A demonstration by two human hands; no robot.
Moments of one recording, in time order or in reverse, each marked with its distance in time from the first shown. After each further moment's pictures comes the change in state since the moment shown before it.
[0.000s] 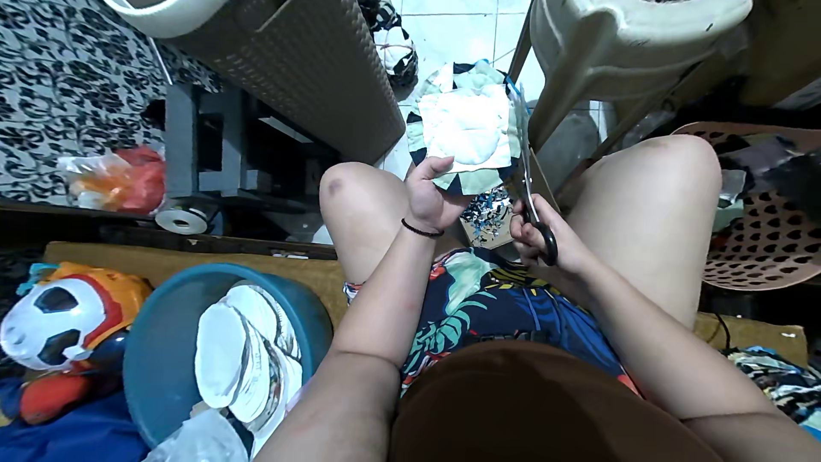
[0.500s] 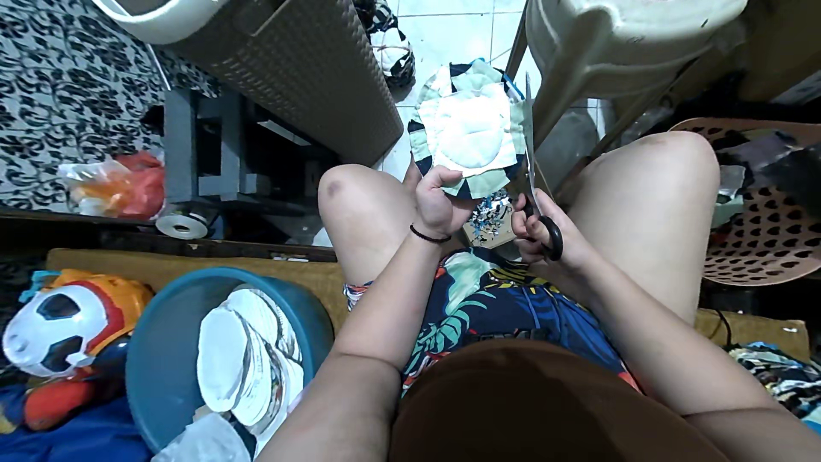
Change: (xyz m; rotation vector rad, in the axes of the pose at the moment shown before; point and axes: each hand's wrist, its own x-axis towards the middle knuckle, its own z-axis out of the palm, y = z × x) left_hand -0.004 -0.016 0.001 0.044 -0.037 0.036; right_hand -0.001 -0.003 -0.002 0.103 -0.028 -0.061
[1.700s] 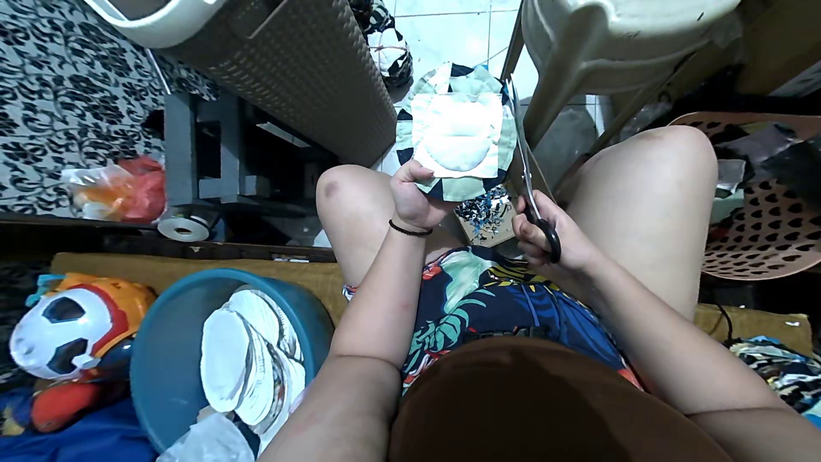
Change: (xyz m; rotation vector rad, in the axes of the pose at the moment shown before) left_hand 0.002 0.023 -0.020 0.025 -0.054 -0.015; right_hand -0.007 -0.006 -0.001 -0.075 -0.015 0.047
